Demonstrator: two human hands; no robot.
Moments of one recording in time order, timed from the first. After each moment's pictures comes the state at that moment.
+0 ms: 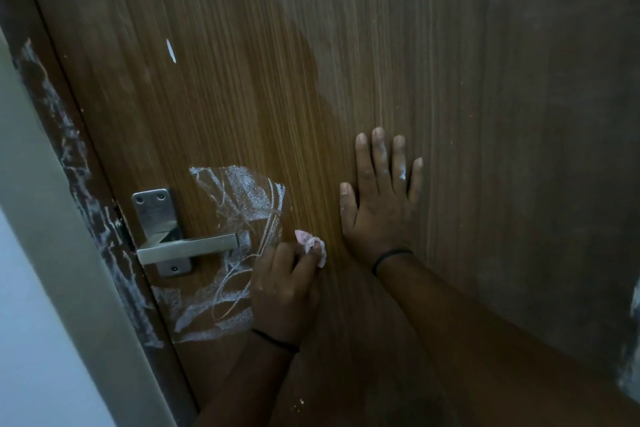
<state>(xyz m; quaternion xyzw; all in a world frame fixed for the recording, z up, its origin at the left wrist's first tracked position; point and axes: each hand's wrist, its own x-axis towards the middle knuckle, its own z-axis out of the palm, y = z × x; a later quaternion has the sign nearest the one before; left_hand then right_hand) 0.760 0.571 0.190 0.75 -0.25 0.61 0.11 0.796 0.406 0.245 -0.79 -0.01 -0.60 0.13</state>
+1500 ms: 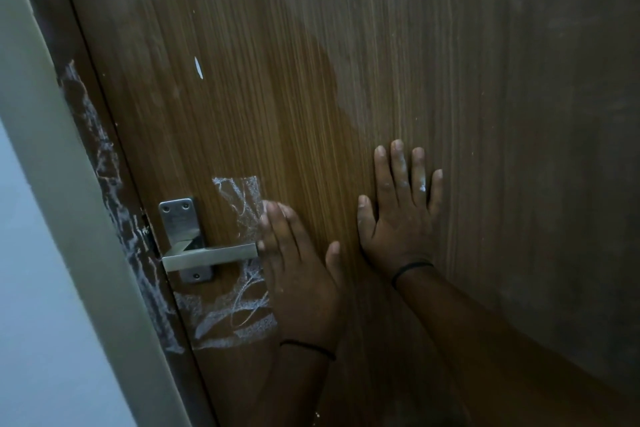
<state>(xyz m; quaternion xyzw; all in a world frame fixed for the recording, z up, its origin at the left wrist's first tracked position) 0.749 0.544 0.210 0.84 -0.05 0.51 0.17 0.803 0.403 0.243 -0.77 0.00 -0.62 0.12</state>
